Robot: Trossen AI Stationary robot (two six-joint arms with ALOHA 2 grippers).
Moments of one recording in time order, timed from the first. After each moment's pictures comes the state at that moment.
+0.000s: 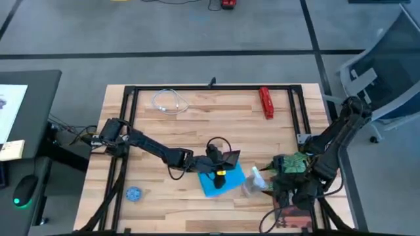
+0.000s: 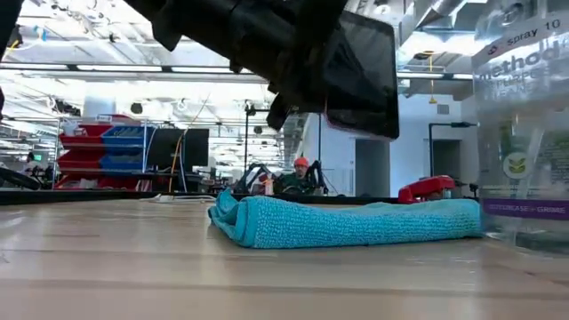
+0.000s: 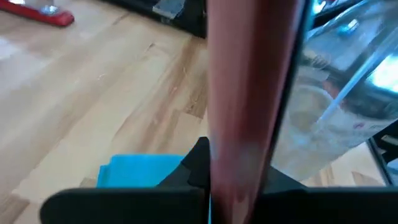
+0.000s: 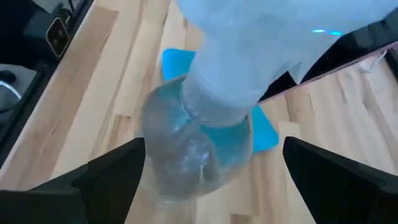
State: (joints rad) left arm -0.27 1.91 1.14 0.36 -0.37 -0.46; right arm 0.92 1.27 0.94 -0.65 0.74 0.52
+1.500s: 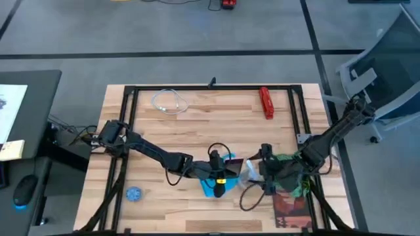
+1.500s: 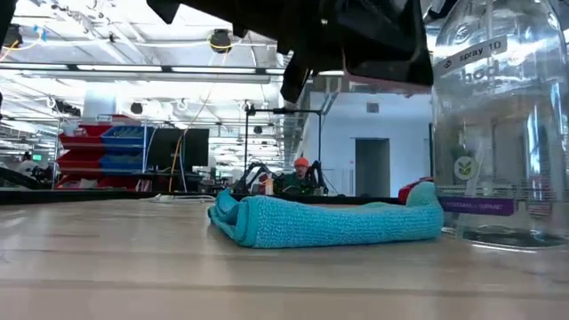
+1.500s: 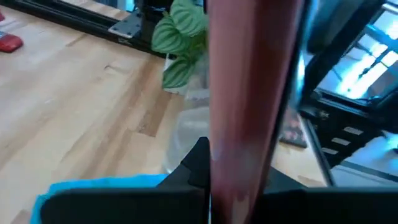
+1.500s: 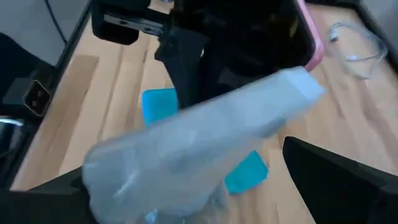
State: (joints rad) left arm -0.34 1.91 1.18 0.38 -0.35 -0.44; right arm 0.63 1.24 0.99 -0.49 0.49 0.33
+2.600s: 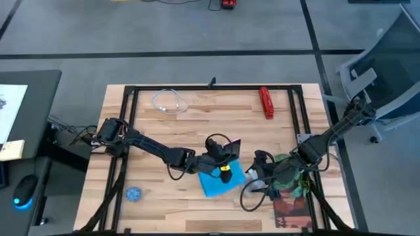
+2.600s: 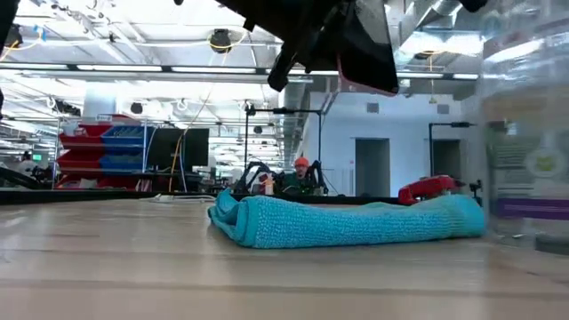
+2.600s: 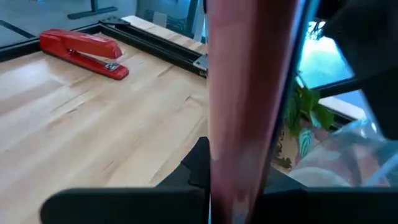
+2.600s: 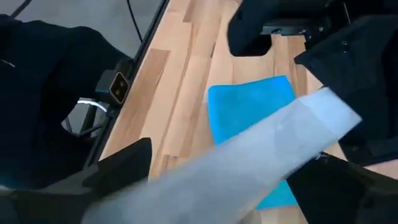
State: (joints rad) left arm -0.29 1.89 1.26 0.22 -0.61 -0.50; right arm 0.61 1.24 0.99 -0.44 0.23 0.32
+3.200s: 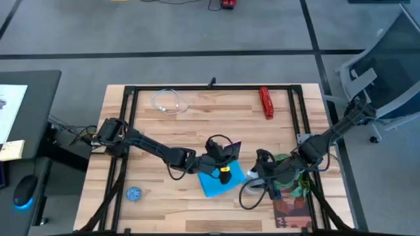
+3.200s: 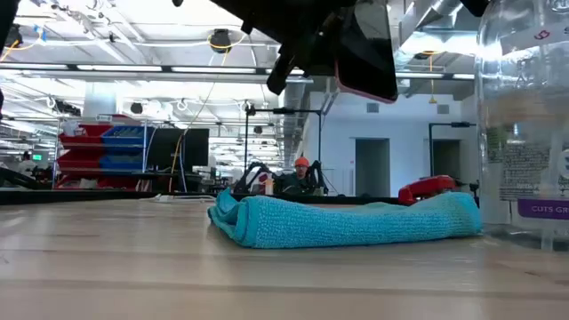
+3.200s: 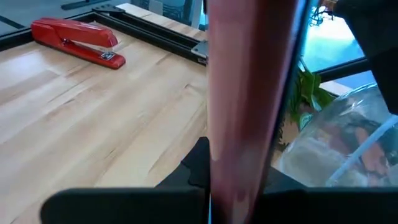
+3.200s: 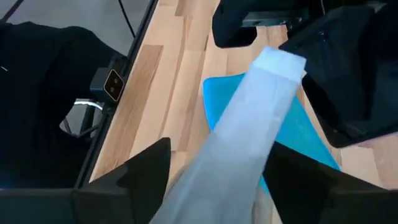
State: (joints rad) left arm -0.29 1.89 1.26 0.19 -0.58 -0.49; right arm 0.61 1.24 0.99 -0.48 0.26 0.36
